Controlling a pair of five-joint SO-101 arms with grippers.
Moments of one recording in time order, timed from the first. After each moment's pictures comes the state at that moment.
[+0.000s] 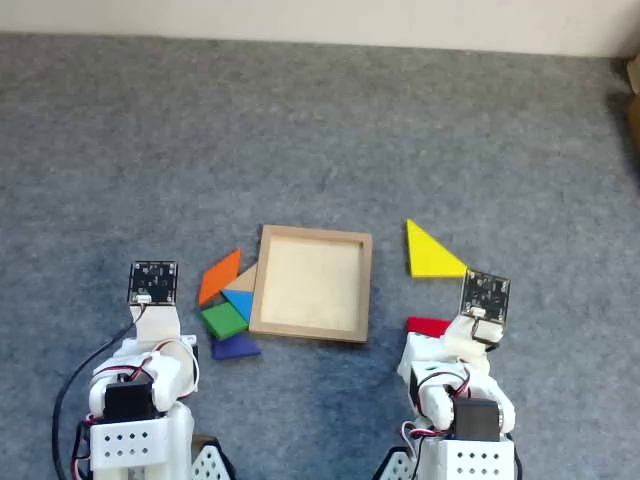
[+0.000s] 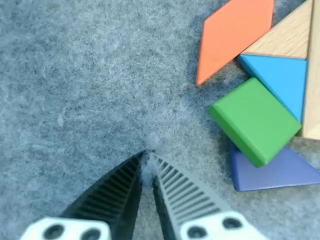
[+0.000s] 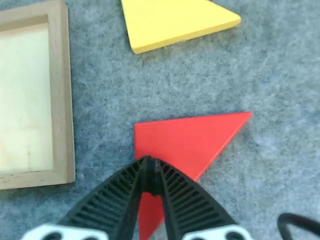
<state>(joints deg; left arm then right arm) -12.8 -97.5 96.4 73.4 1.1 -3.4 -104.6 96.0 71.5 -9.1</state>
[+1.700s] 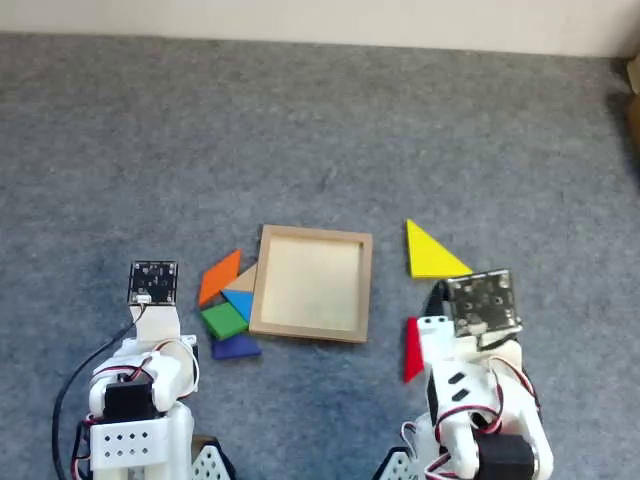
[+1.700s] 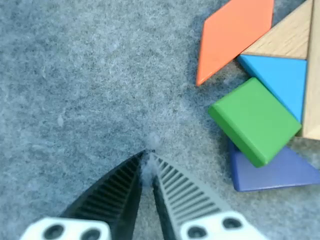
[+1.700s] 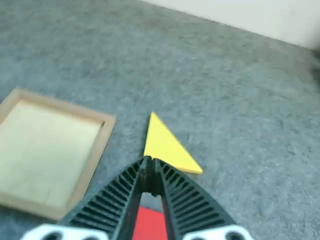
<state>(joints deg) -12.8 -97.5 96.4 73.4 1.1 -4.1 -101.3 68.0 71.5 17.8</state>
